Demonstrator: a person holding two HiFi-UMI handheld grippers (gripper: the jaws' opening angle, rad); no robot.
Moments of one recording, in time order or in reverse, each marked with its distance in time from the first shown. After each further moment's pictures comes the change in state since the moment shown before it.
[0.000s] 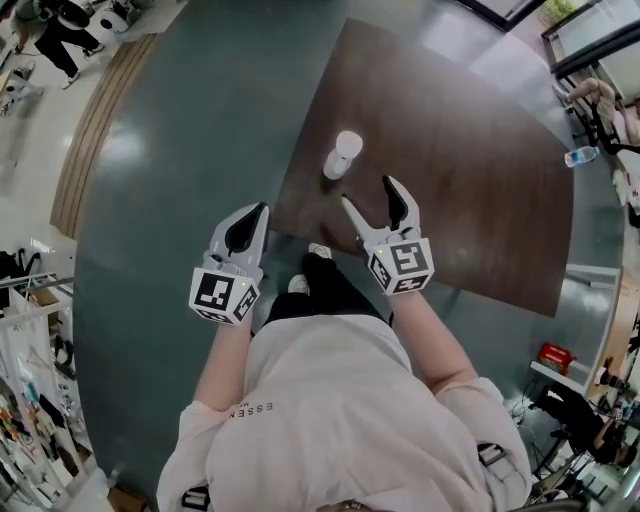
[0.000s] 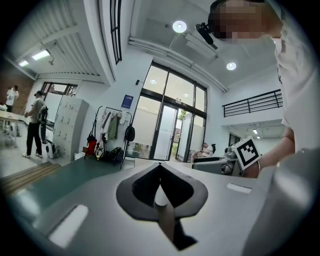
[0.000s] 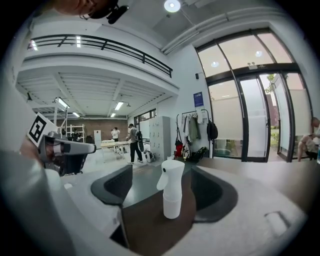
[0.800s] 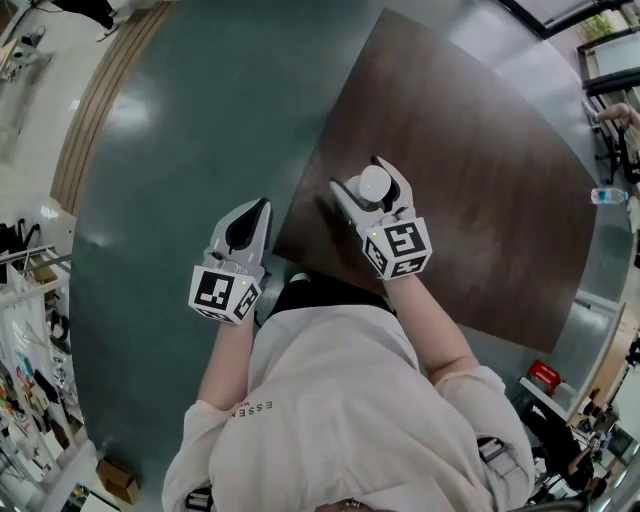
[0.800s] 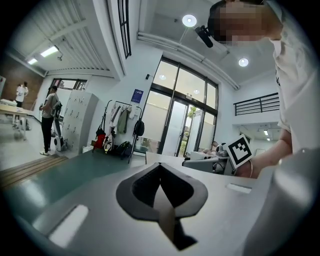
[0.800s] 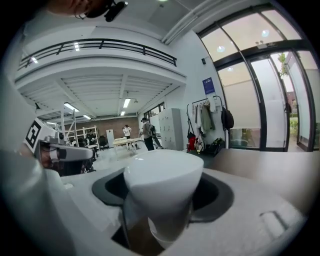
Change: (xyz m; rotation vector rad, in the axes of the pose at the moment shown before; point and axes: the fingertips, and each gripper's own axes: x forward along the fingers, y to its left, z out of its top) left arm 0.054 0.063 -0.036 -0.059 0.039 0.094; right arm 0.124 -0.009 -0.027 0.041 0.071 0.166
